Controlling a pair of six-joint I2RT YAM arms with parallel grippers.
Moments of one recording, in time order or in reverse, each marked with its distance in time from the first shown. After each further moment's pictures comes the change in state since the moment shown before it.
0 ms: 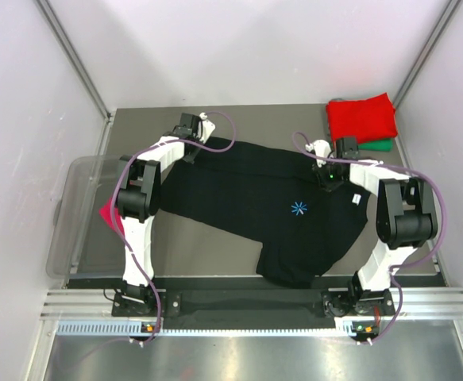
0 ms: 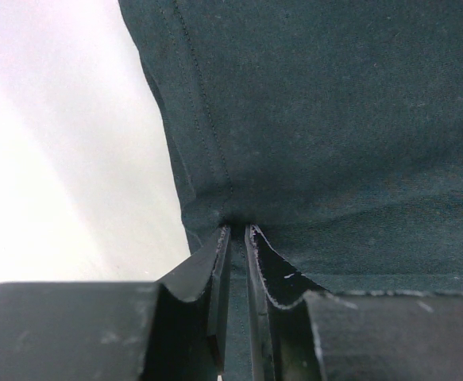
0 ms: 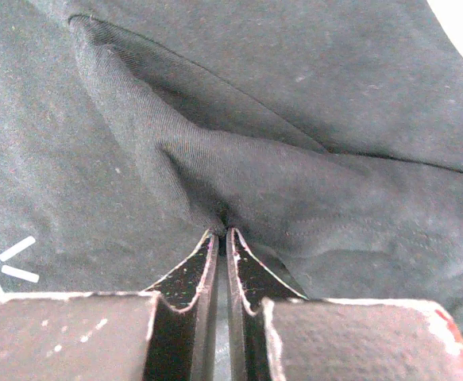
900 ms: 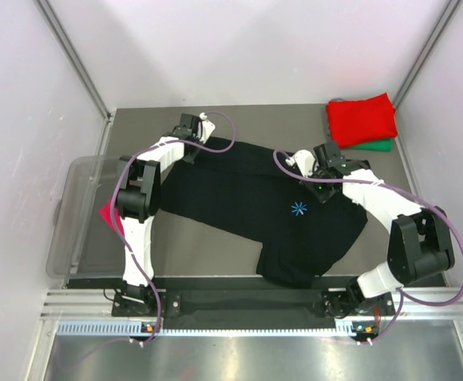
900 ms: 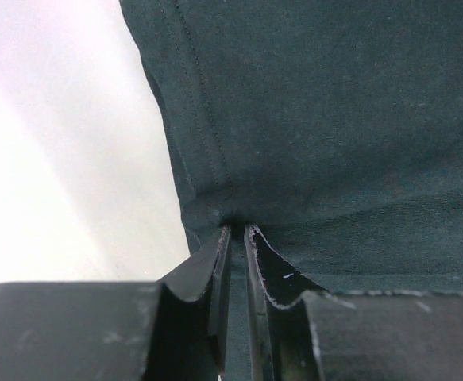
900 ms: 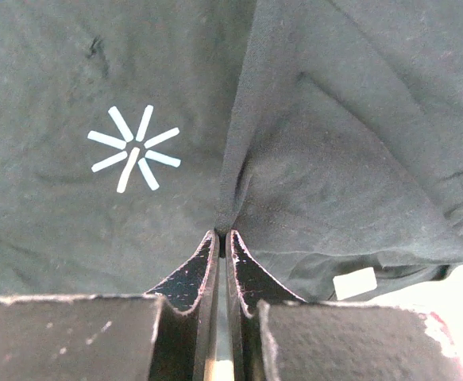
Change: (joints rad) left arm 0.000 -0.006 -0.012 0.013 0.003 0.000; right arm 0.234 -0.280 -0.038 -0.286 0.219 0.012
